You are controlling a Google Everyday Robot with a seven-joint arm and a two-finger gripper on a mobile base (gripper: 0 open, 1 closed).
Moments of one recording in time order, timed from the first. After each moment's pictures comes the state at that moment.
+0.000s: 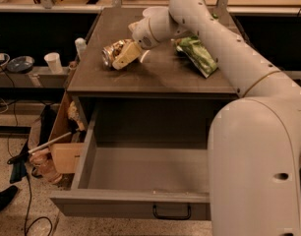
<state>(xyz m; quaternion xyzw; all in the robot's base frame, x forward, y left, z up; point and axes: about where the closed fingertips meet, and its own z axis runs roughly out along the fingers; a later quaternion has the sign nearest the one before) 0.783 0.075 0.855 -0.57 0.66 0.23 0.43</state>
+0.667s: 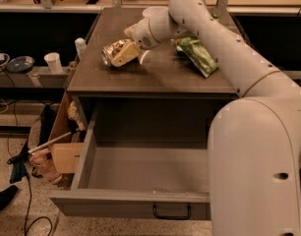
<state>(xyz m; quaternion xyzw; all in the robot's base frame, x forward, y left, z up) 0.782 0.076 0.854 -0.57 0.66 0.23 0.43</state>
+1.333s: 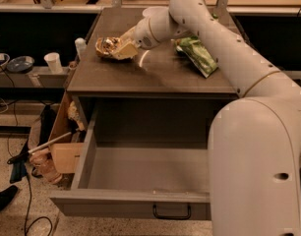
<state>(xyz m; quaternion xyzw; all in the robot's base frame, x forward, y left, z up) 0.782 0.076 0.854 -0.57 0.66 0.23 0.43</state>
